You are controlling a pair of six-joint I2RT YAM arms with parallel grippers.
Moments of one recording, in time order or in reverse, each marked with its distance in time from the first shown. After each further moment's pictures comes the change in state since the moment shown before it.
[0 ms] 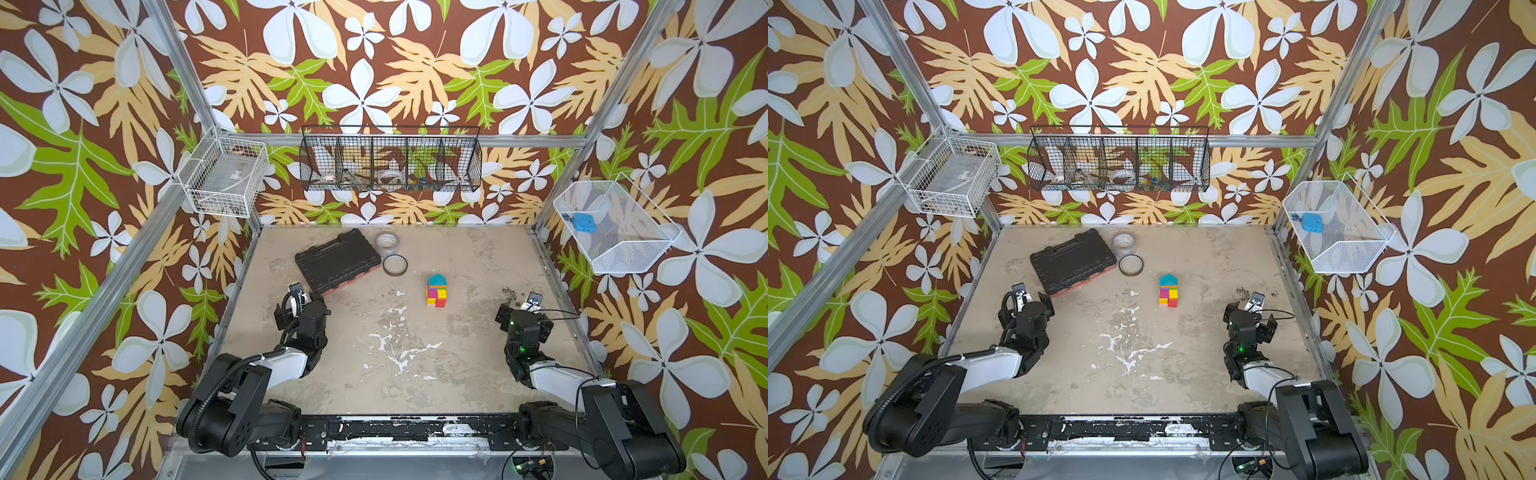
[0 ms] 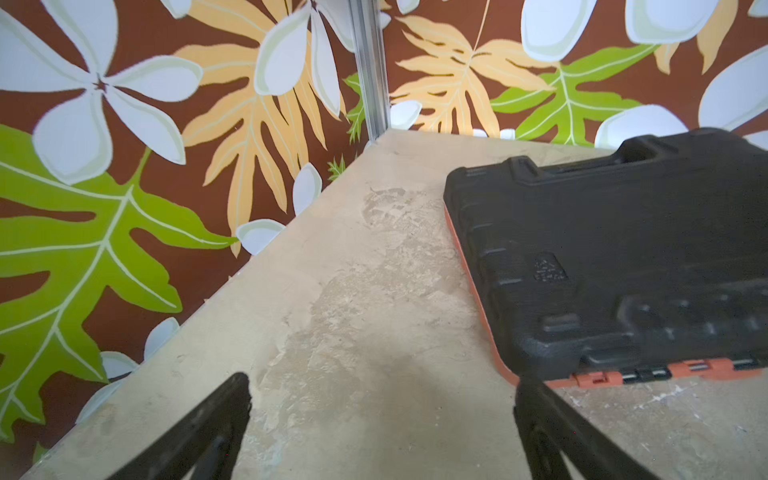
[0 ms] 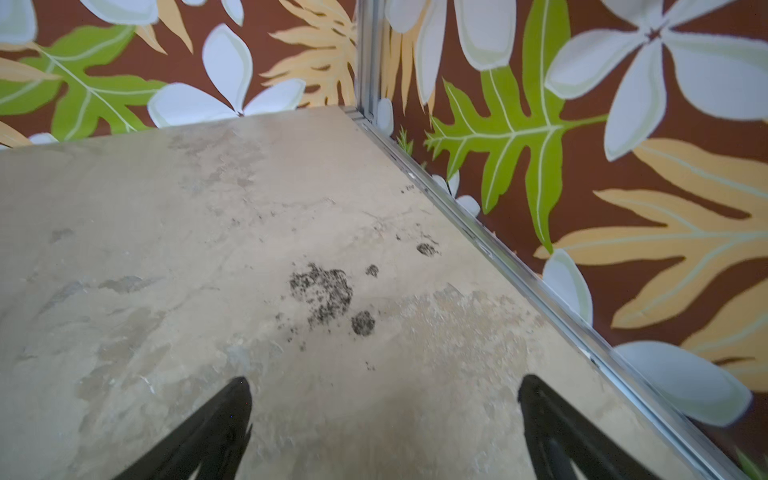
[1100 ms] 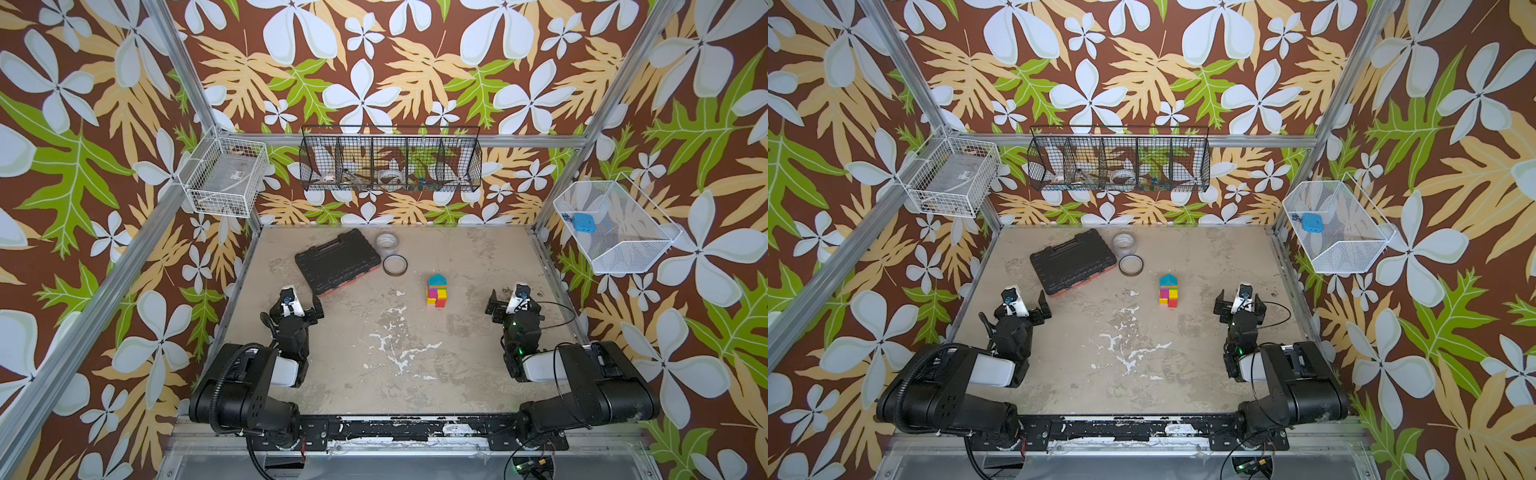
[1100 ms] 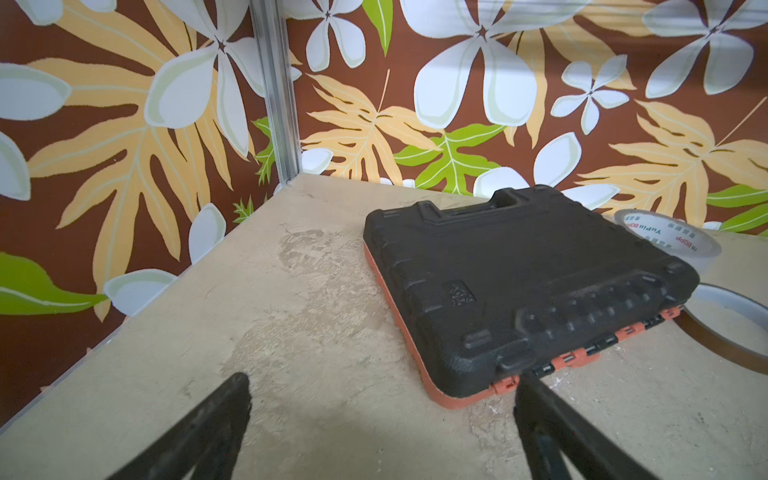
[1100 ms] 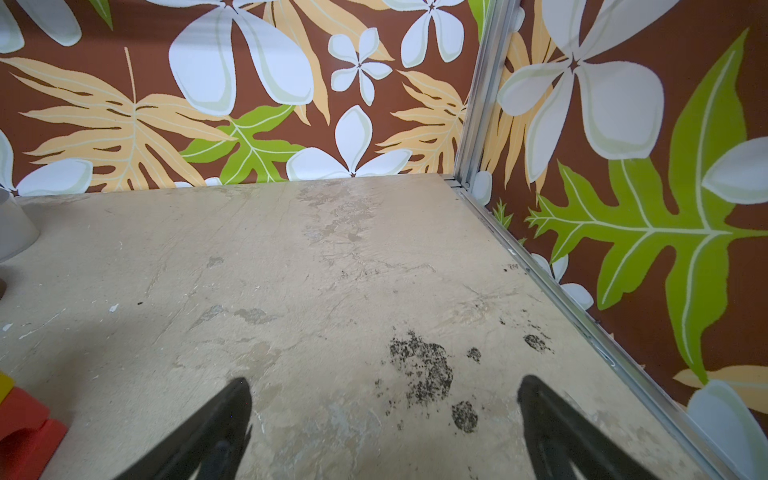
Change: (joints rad) left arm 0.203 0.156 -0.119 0.518 0.516 0.069; right arm -0.035 0.241 -0.013 0.436 -0.280 -0.142
